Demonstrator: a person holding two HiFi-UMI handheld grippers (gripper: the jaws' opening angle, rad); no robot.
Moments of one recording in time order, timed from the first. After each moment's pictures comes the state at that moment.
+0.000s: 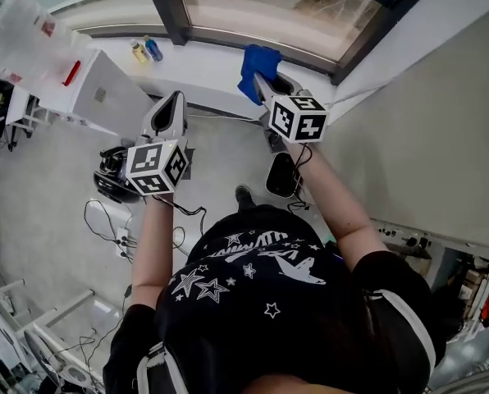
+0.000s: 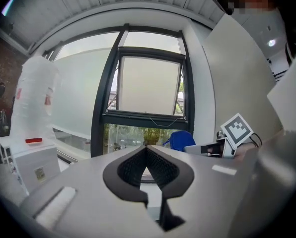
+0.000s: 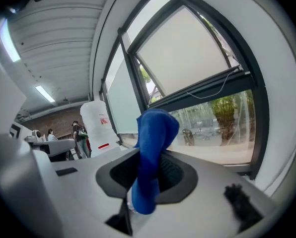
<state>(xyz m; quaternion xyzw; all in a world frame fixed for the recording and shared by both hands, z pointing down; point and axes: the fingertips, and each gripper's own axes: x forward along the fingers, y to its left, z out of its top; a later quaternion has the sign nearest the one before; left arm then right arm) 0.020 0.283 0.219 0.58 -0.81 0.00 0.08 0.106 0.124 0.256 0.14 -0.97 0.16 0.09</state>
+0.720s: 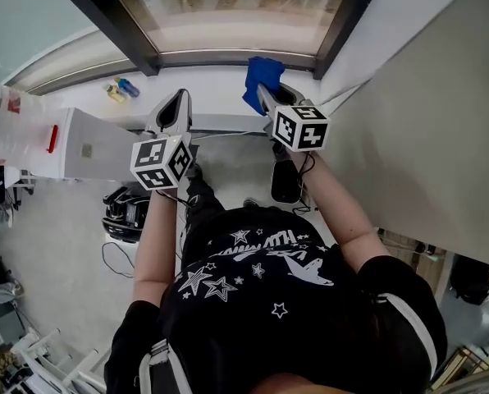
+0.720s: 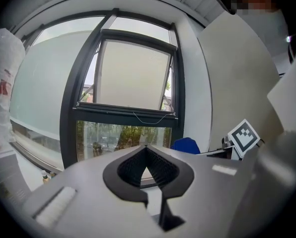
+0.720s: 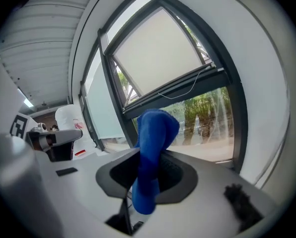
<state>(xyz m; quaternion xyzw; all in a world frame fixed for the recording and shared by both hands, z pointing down) 0.010 0.143 0.226 0.66 -0.74 0.02 0.09 0.138 0.029 0.288 0.24 -0.95 0.20 0.09</state>
